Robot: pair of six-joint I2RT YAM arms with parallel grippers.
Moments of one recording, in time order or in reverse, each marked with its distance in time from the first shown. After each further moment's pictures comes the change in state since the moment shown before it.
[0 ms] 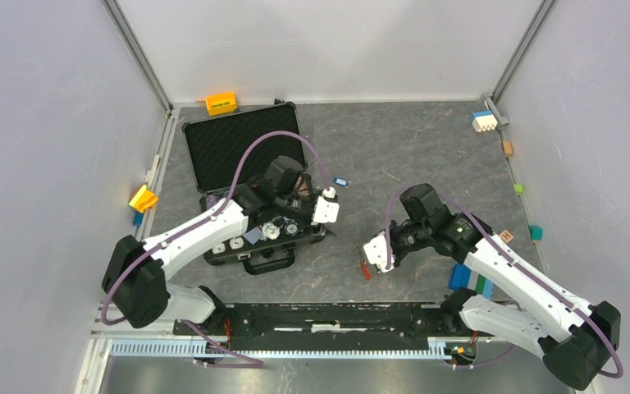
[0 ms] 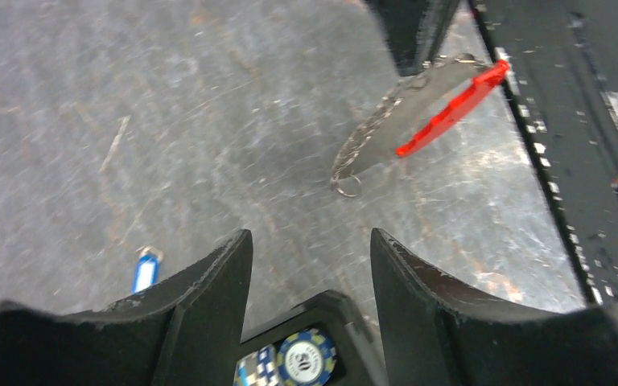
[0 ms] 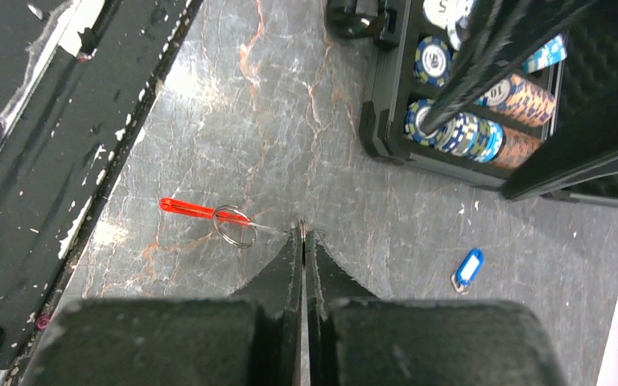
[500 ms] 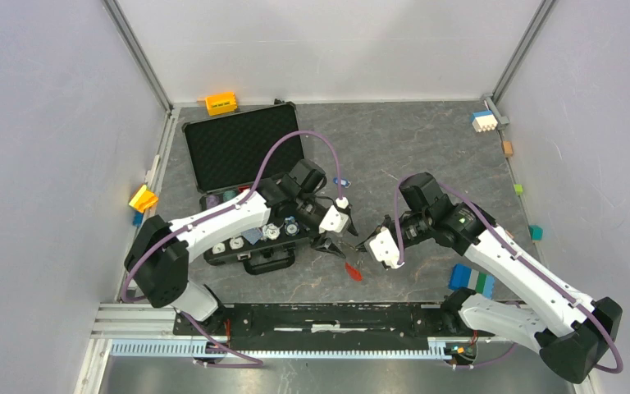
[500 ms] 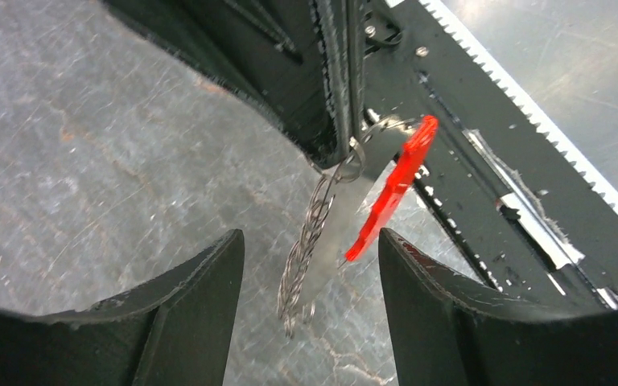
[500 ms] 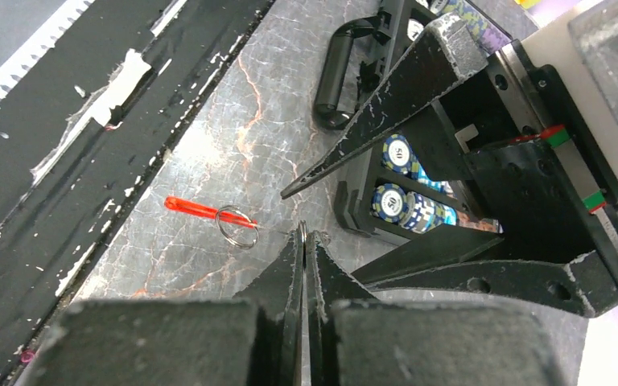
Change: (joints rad) left arm -0.064 0.175 0.123 -0.181 0.298 0.167; right arm 0.000 0.049 0.145 -0.071 -0.188 -0.071
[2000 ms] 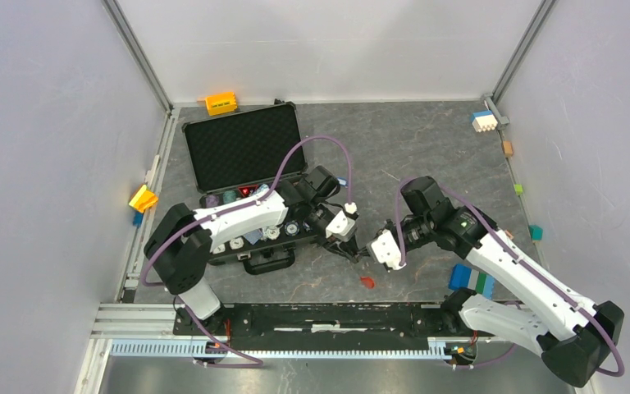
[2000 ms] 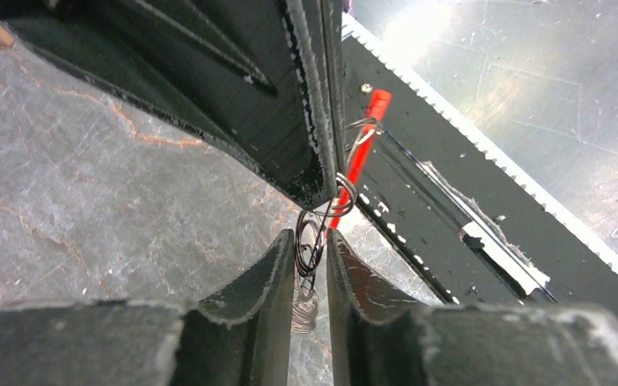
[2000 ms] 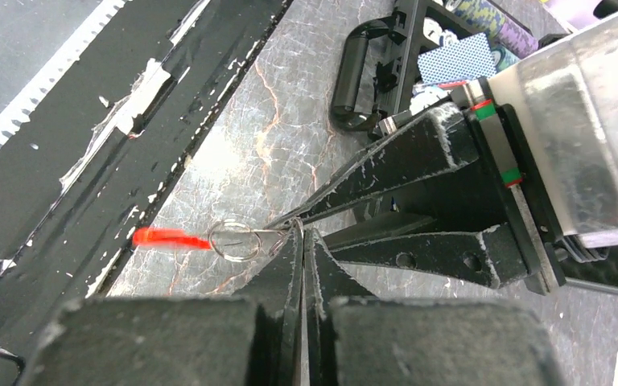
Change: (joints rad) left arm -0.060 0.139 0.039 -0.029 0.166 0.054; right arm 0.002 -0.021 -0.033 -0.009 -0.035 0.030
